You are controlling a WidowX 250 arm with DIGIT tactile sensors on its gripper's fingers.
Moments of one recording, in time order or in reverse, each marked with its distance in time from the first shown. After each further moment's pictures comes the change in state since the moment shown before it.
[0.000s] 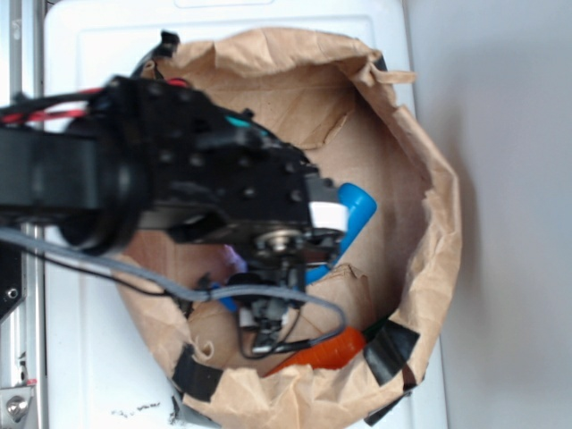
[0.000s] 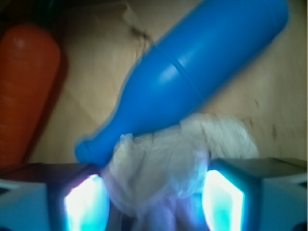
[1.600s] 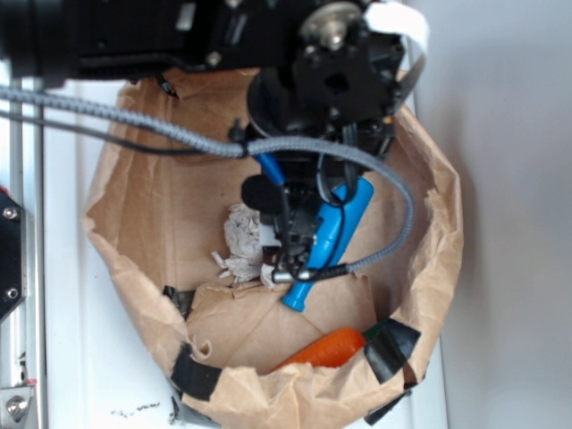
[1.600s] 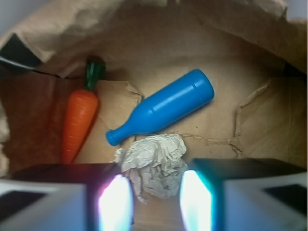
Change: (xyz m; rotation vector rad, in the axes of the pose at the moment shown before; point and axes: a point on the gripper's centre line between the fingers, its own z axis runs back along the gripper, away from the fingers) arm 0.005 0.026 0.082 -0.088 -0.007 -0.021
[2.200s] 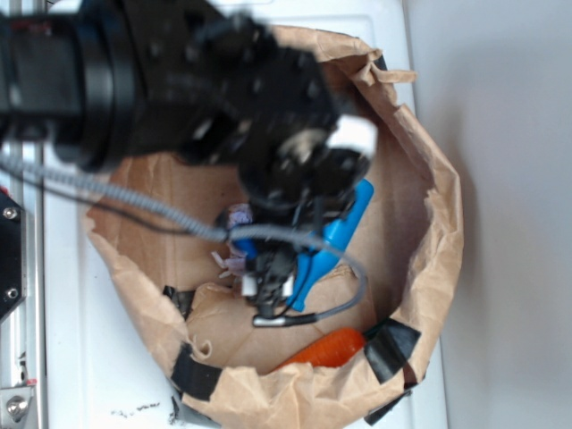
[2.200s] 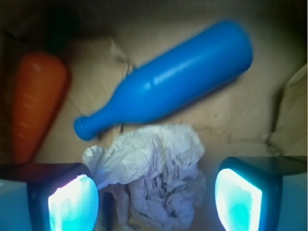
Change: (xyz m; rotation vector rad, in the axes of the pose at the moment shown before) arm -0.012 -0.003 -0.060 0.055 0.026 -0.028
